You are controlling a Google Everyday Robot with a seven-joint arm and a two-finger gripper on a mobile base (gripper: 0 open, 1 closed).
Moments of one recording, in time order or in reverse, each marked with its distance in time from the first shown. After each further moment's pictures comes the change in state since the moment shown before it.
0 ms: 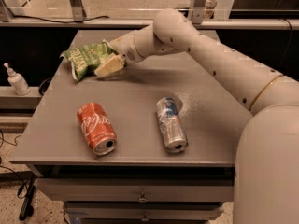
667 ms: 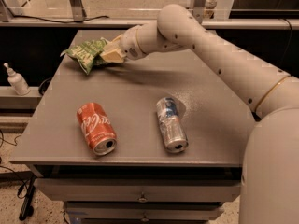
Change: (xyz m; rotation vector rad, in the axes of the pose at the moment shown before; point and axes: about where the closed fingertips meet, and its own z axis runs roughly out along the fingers) arm -0.014 -0.001 -0.015 0.011 -0.030 -0.013
